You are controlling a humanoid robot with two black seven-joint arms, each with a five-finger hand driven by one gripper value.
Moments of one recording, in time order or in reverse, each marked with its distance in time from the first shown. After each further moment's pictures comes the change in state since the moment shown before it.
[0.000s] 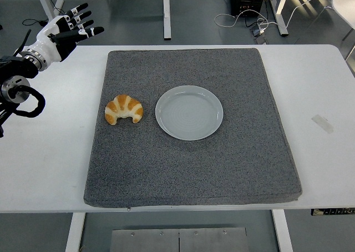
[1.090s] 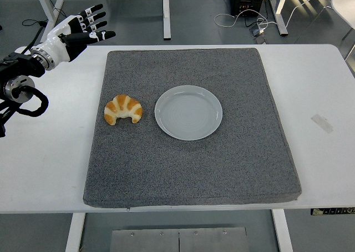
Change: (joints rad) left arm -0.013 -0.006 0.000 -0.017 0.144 -0.053 -0.006; right arm 0.000 0.000 0.000 0.000 0.000 0.000 0.000
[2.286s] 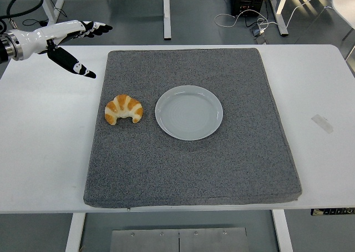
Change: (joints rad) left arm -0.069 0.307 0.006 -0.349 0.994 0.036 -0.068; right arm 0.000 0.000 0.000 0.000 0.000 0.000 0.000
